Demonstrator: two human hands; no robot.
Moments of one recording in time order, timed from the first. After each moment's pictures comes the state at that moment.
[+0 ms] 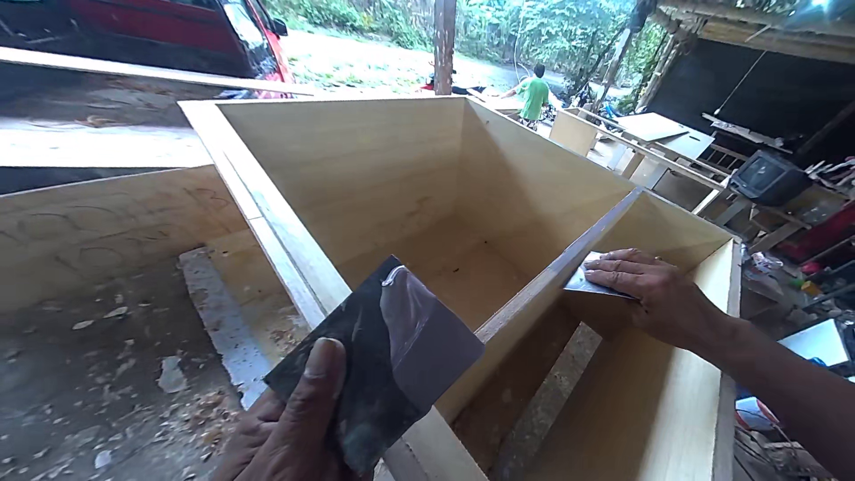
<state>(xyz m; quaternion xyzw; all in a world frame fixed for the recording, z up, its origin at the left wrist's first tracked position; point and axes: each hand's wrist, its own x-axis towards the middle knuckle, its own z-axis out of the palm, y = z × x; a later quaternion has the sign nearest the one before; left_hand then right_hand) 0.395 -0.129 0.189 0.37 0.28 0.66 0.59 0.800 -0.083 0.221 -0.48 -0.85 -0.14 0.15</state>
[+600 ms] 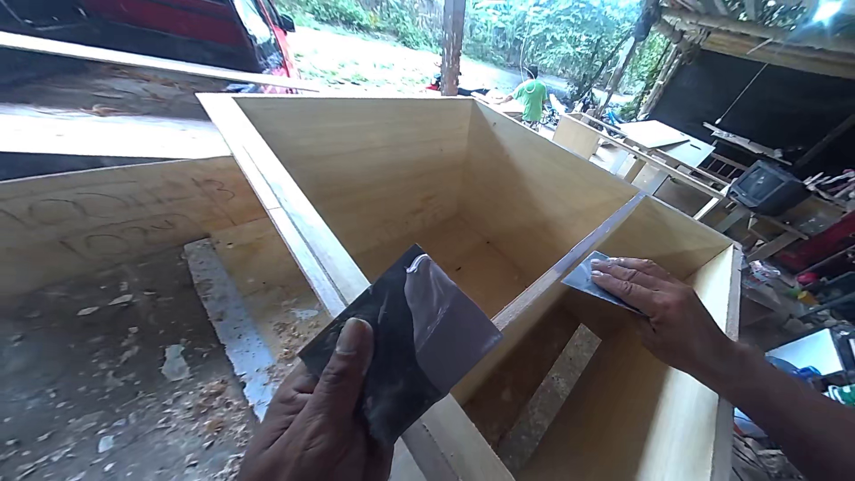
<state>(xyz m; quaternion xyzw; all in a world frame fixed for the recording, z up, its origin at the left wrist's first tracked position) 0.401 -0.131 0.198 0.35 0.27 0.67 0.60 0.776 -0.108 0.217 -0.50 -0.83 -0.14 0.21</state>
